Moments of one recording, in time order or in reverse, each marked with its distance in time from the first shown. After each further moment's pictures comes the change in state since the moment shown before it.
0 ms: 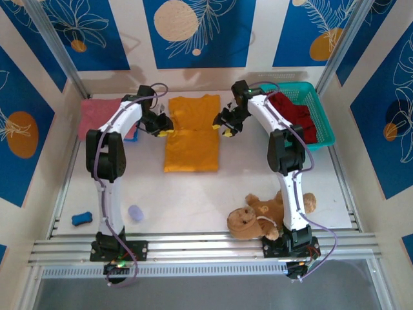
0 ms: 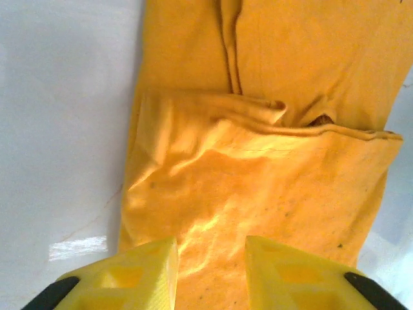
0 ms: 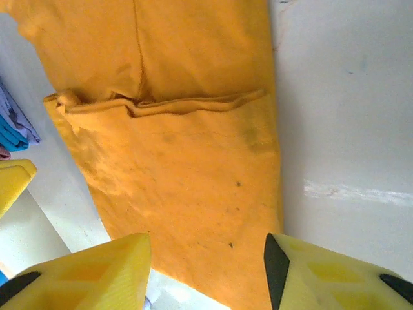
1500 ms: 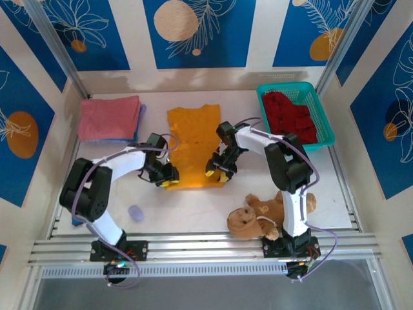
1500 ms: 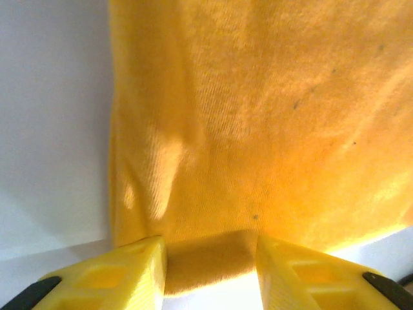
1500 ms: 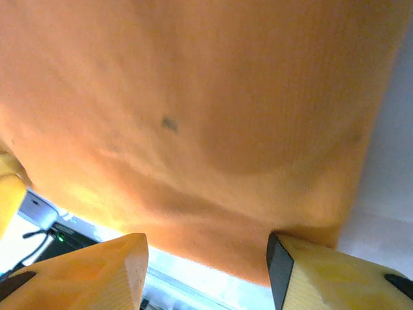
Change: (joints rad) left arm -0.229 -0.548 -0.937 0.293 -0.061 -0.156; right arm 0.228 -0.321 -0.740 0.165 -0.041 0.018
